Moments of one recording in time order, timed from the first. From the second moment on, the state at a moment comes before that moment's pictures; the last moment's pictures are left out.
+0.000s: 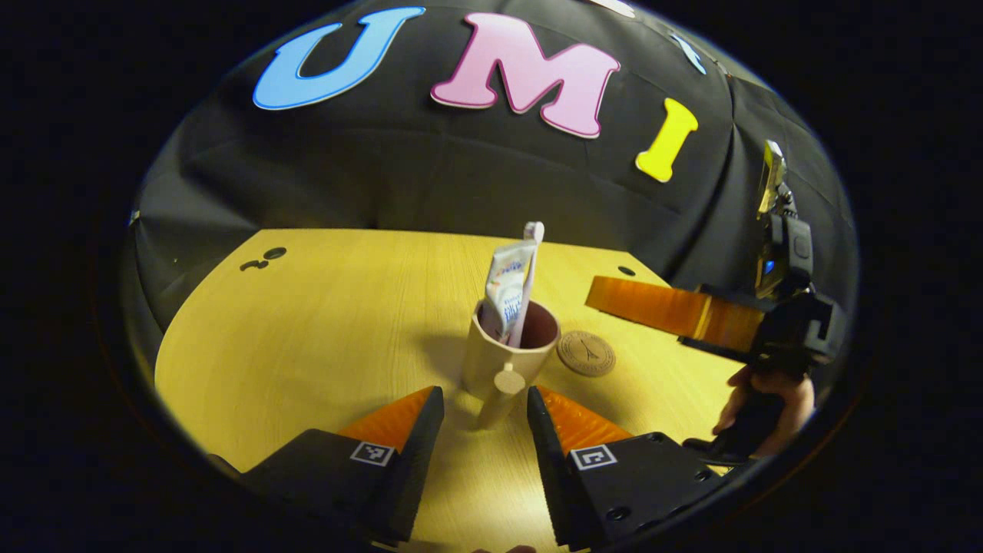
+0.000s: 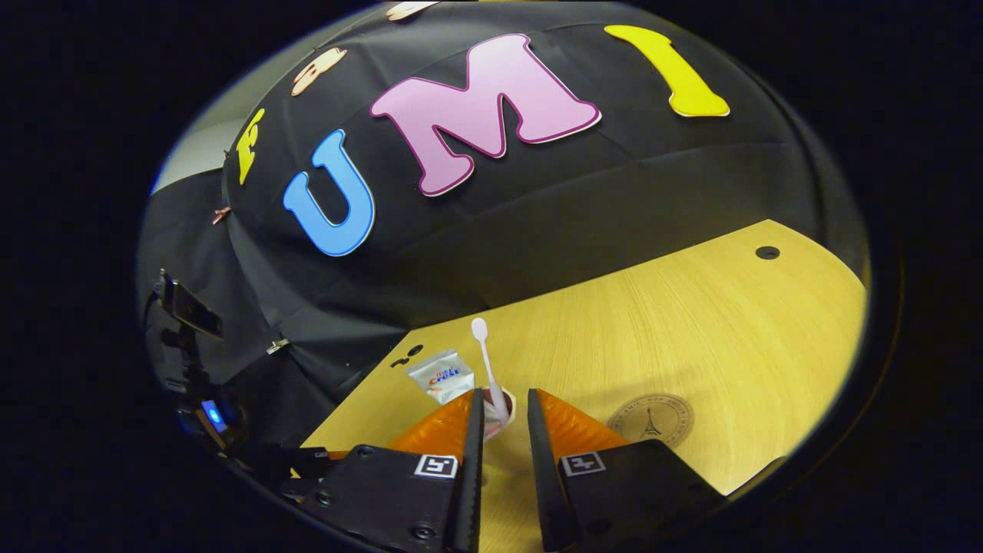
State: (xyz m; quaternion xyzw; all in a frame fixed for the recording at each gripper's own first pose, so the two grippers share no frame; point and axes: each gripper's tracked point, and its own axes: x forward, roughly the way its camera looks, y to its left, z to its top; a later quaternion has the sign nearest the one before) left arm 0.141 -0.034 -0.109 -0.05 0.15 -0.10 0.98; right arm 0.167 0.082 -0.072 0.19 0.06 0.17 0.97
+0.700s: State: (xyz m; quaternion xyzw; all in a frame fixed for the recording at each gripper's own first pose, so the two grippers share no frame) left arm 0.187 -0.042 -0.130 0.00 0.25 -0.08 0.97; right arm 0.081 -0.024 -0.133 0.20 0.14 0.13 0.96
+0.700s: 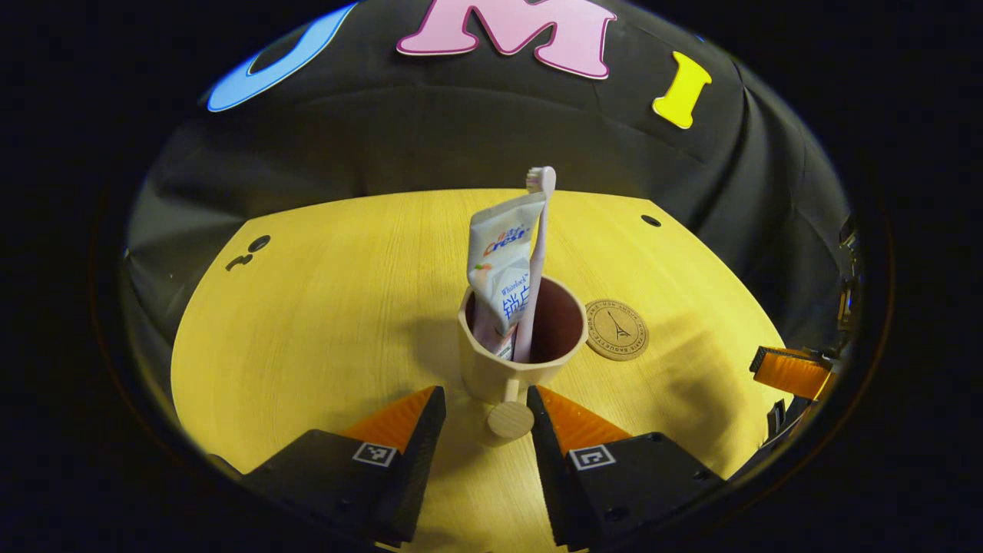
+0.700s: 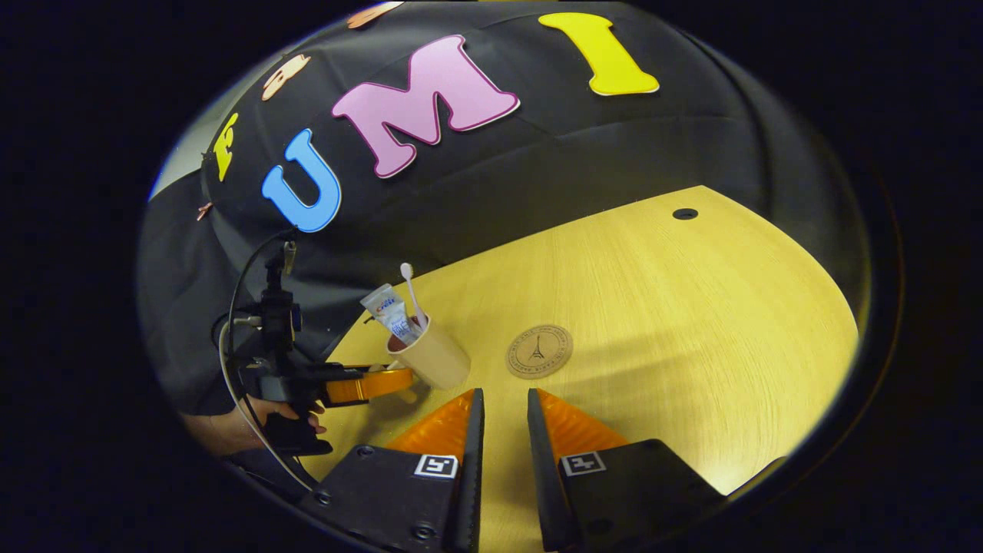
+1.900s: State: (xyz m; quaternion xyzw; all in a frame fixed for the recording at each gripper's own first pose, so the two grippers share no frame) left arm 0.193 -0.074 -0.118 0.05 0.21 -0.12 0.97; right arm 0.064 -0.030 -0.157 0.21 0.16 0.12 0.96
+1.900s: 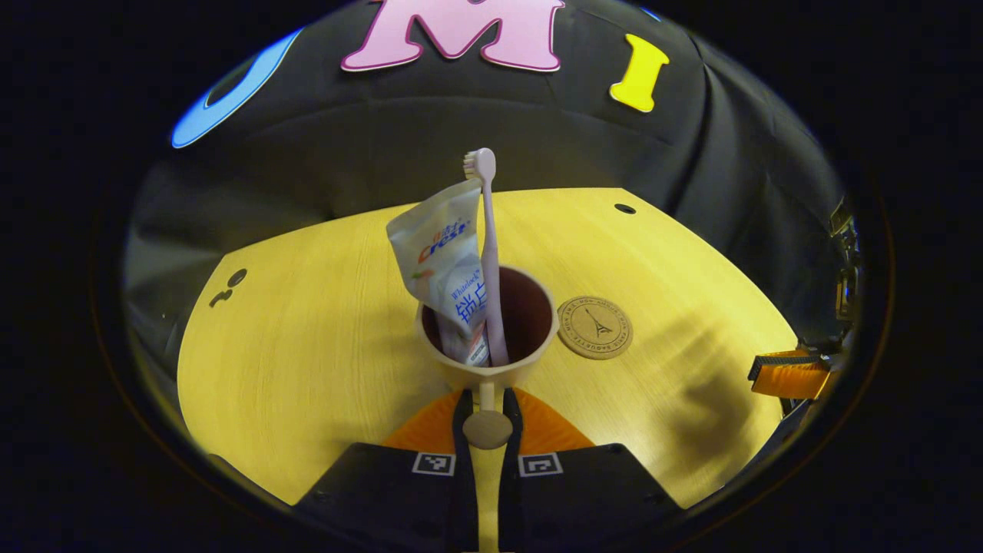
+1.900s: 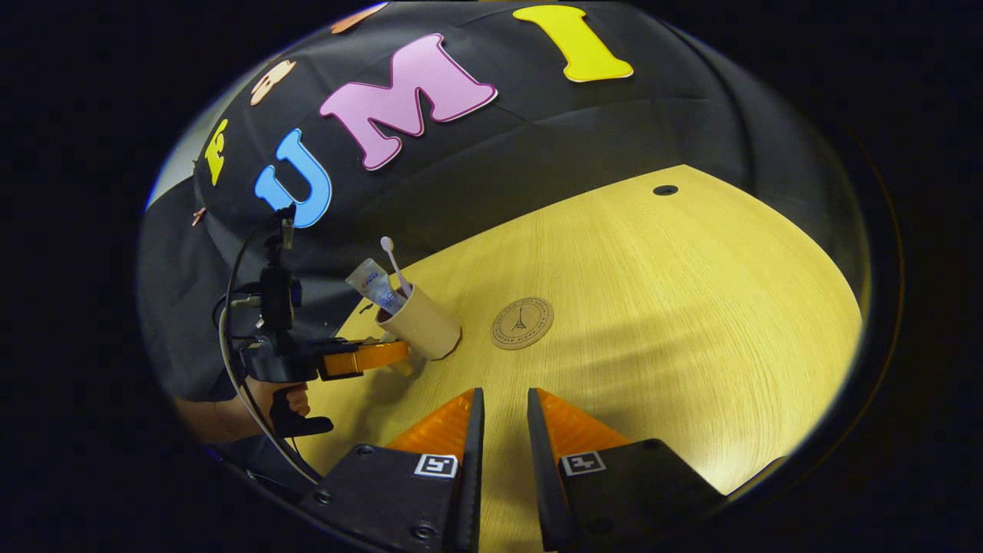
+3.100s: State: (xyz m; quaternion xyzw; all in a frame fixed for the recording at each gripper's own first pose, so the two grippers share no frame) left arm 0.224 -0.190 -0.108 0.09 0.22 -0.17 0.96; right arm 0.053 -0.105 -0.155 0.24 0.15 0.08 0.96
